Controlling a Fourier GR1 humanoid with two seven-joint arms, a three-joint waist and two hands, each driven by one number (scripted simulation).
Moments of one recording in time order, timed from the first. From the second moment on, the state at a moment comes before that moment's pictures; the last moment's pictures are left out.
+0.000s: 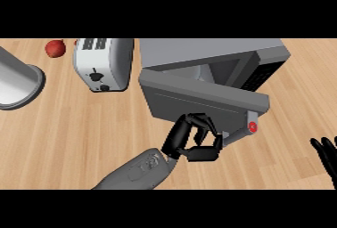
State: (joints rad) left arm -0.65 0.00 -0.93 -0.96 0.56 0.55 -0.50; right arm 0.39 -0.30 -0.09 -2.05 -0.25 0.41 -0.42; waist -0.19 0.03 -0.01
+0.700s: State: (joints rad) left arm -0.80 0.00 -0.88 -0.89 0.77 0.73 -0.47; right arm 0.24 -0.46 -0.29 -2.11 -0.14 0.36 -0.41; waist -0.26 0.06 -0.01
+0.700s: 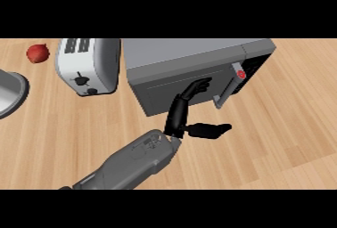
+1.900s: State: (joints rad) left arm -0.84 0.00 -0.92 -0.88 0.96 0.76 -0.62; right arm 0.06 -0.51 -0.31 -2.03 -0.17 0.33 -0.37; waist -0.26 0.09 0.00
